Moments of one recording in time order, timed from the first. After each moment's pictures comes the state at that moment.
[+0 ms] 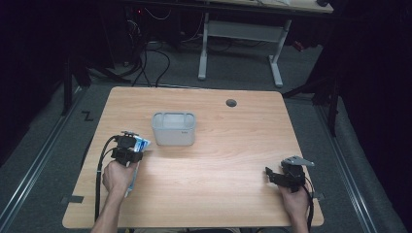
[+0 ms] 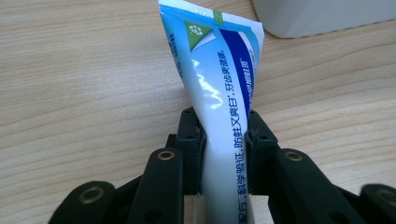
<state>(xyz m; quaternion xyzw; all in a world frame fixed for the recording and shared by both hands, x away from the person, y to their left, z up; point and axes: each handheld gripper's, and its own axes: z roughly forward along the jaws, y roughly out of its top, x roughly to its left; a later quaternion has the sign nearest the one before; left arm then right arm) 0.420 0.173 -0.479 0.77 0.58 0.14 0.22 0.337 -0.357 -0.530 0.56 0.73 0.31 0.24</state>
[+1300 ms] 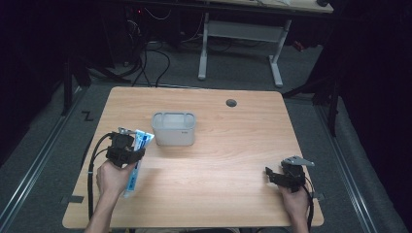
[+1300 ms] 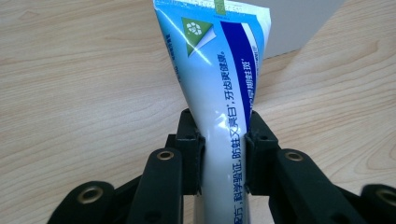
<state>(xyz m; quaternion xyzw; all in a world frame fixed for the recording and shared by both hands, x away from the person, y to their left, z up) 0.389 0.168 -0.427 0.78 0.53 0.15 0.29 0.338 -0.357 -0.530 0.56 0.73 0.31 0.24</state>
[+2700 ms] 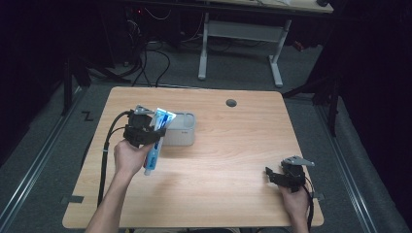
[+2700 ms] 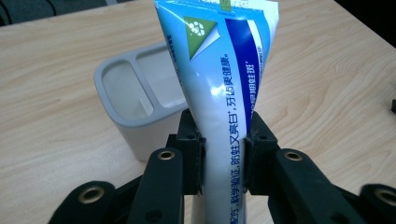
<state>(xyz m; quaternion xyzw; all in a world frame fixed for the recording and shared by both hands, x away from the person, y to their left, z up) 0.418 0.121 -0.372 0.79 0.45 0.14 0.38 0.338 -0.357 -0.530 0.56 0.73 0.31 0.24</state>
